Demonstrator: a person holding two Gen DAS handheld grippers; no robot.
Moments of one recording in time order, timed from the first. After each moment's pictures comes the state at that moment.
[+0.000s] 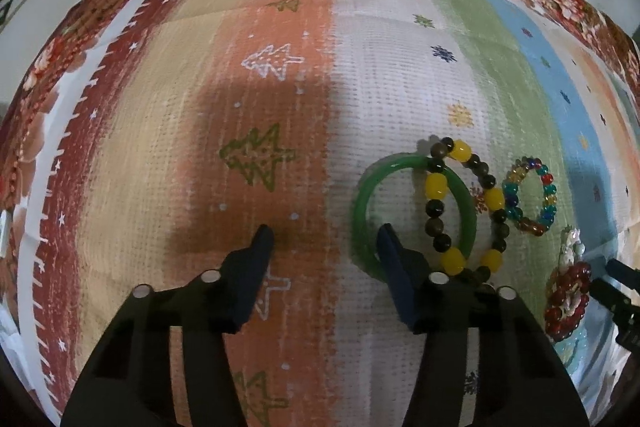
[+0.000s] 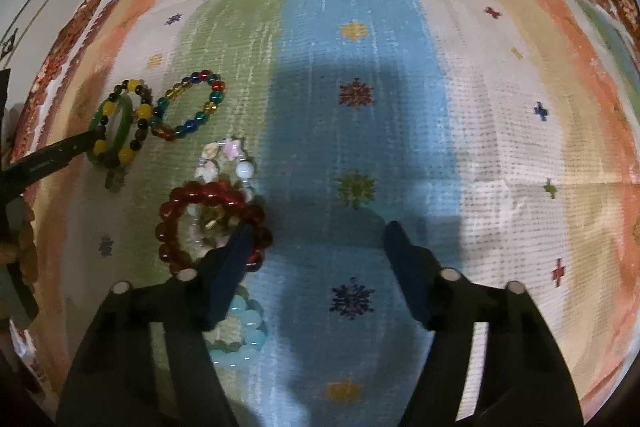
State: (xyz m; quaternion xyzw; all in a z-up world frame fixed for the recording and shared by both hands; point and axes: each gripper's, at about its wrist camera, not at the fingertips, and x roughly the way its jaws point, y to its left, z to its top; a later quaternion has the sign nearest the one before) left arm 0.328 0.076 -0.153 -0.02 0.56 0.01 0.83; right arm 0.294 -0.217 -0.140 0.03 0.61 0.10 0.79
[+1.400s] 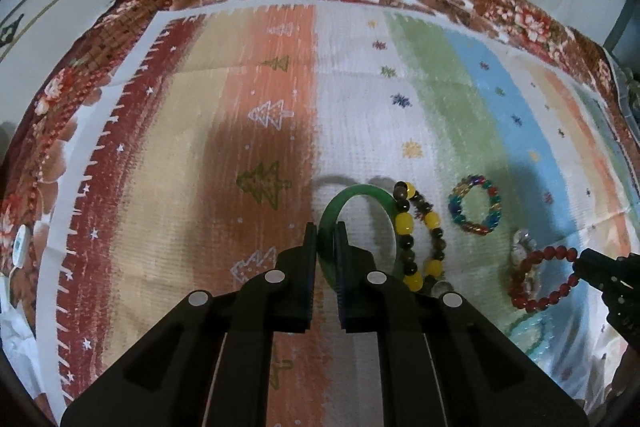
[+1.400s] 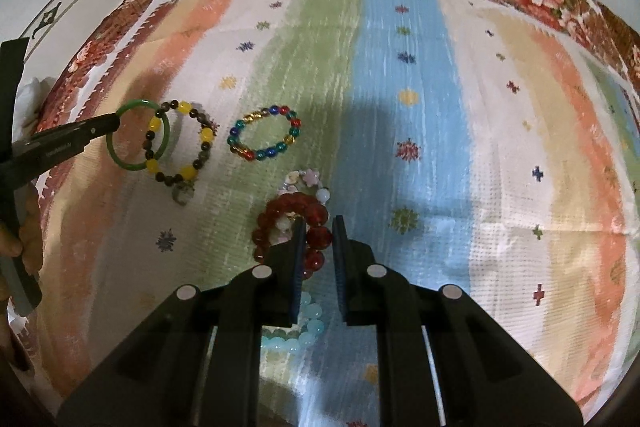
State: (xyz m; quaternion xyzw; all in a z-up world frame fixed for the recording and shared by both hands) left arm 0.300 0.077 -0.098 -0.03 0.50 -0.02 0.86; right arm 0.275 -0.181 -0.082 -0.02 0.55 0.14 0.82
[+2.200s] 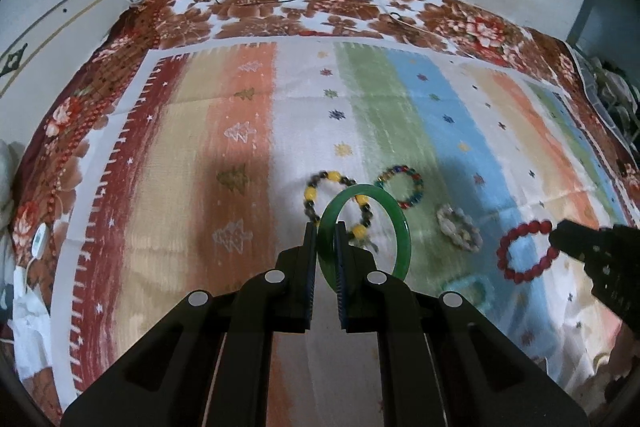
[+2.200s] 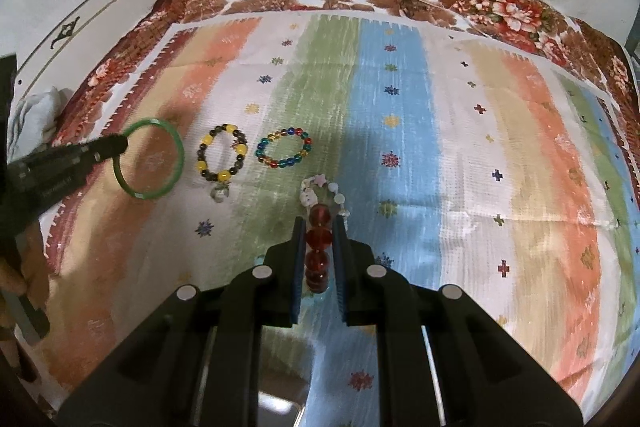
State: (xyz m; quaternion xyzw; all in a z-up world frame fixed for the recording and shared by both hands) left arm 0.229 0.043 -0.042 -0.02 0.47 -0.05 0.88; right arm 0.221 -0.190 -0.020 -0.01 0.50 0.14 0.85
